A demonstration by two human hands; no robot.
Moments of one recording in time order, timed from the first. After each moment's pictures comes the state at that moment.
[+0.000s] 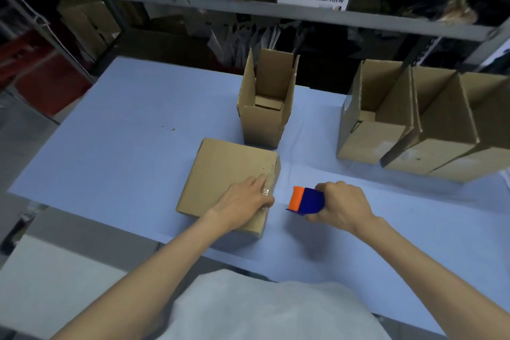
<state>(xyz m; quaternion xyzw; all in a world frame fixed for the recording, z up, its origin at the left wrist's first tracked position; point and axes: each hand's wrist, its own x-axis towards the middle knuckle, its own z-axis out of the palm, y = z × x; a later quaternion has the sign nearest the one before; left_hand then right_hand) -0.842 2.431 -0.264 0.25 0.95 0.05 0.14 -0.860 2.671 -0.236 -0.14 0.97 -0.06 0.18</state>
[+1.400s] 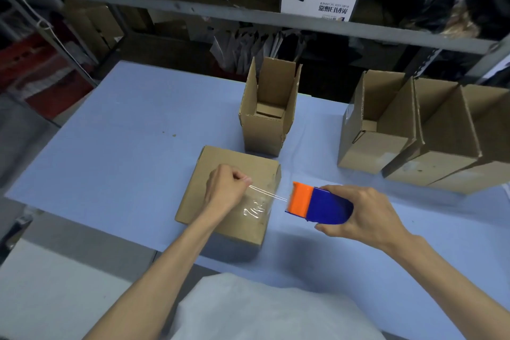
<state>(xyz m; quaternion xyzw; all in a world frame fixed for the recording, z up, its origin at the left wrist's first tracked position) -0.864 2.424 -0.224 -0.21 0.90 0.39 0.07 -0.850 2.696 -0.192 -0.22 0.94 -0.23 0.06</state>
